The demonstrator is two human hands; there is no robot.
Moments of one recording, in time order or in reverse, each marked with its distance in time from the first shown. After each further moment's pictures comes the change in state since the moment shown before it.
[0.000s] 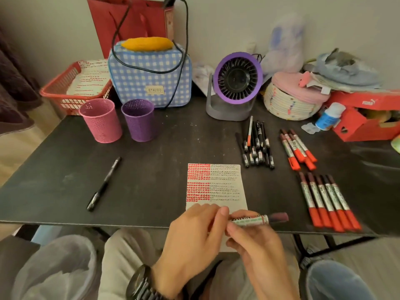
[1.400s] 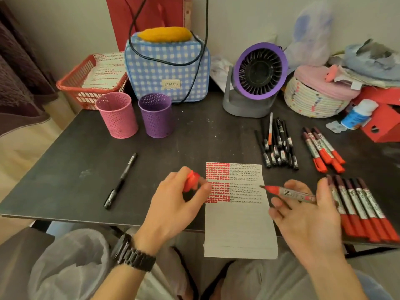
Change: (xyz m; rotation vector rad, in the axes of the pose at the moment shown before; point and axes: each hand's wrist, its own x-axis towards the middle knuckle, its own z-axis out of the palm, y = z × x) left_hand 0.033 -0.068 -0.045 -0.101 0.075 -0.160; right_hand 0.060 -0.029 -0.020 0.338 0.095 0.045
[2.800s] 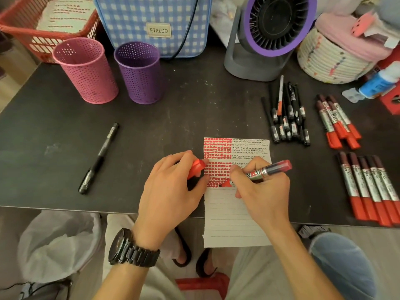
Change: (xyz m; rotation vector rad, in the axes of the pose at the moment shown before) left_hand 0.002 -0.019 0.024 0.267 0.045 0.096; right_hand 0.037 0.068 0.026 -1.012 0.016 -0.530
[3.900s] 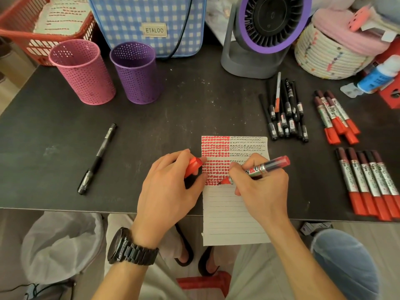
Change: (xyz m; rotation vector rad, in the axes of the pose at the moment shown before) left_hand -0.002 -0.004 0.003 0.021 -0.029 -0.039; right_hand 0.001 0.001 -0.001 -0.003 0.008 -0.002
